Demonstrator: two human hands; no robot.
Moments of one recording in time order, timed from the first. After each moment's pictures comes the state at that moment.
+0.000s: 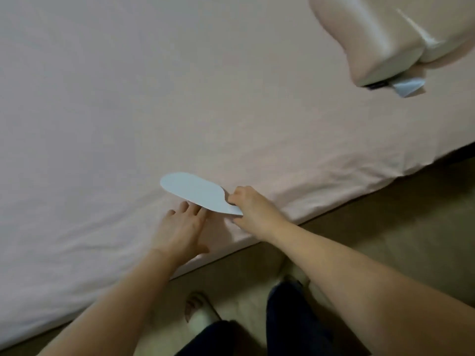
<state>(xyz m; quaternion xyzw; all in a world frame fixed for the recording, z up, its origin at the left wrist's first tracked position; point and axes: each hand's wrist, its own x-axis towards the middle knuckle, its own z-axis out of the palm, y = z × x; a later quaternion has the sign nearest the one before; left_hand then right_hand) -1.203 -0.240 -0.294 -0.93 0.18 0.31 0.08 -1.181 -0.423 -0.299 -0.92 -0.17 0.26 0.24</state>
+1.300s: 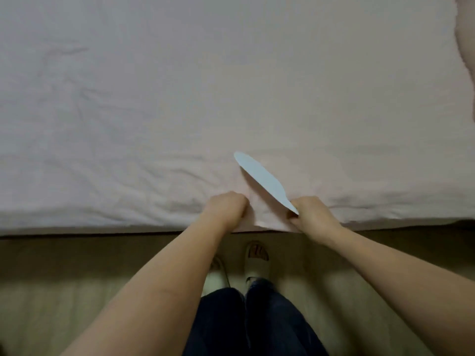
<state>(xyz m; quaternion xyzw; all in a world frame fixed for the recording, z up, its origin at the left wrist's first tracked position) -1.270 -0.124 -0.307 -0.92 0.01 0.35 -0.16 -1.235 -0.320 -0.289 -0.92 -0.13 0.36 0.10</state>
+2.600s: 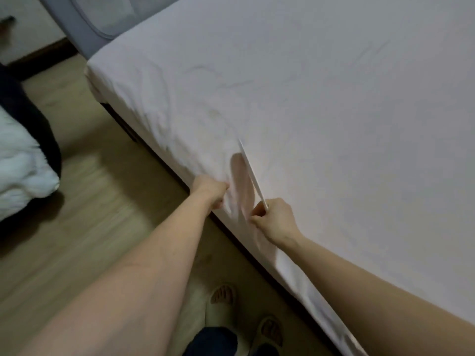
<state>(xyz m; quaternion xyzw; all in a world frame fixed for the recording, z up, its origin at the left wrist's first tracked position) -1.392 0.135 -0.298 -0.43 -0.69 -0.05 -0.58 -1.294 0.013 -0.288 -0.83 -0.33 0.41 0.19</state>
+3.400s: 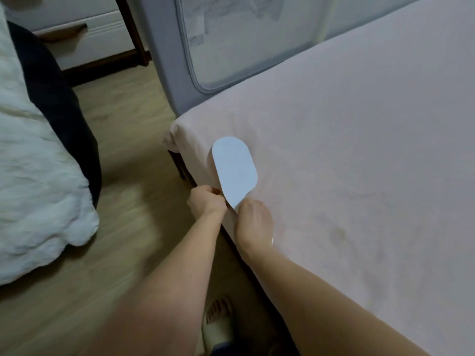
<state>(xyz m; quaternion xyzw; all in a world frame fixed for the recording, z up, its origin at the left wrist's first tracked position) -1.510 0.458 -0.364 -0.36 -0.79 -0.17 -0.47 -1.445 0.390 -0.330 -0.83 -0.50 0.25 0.03</state>
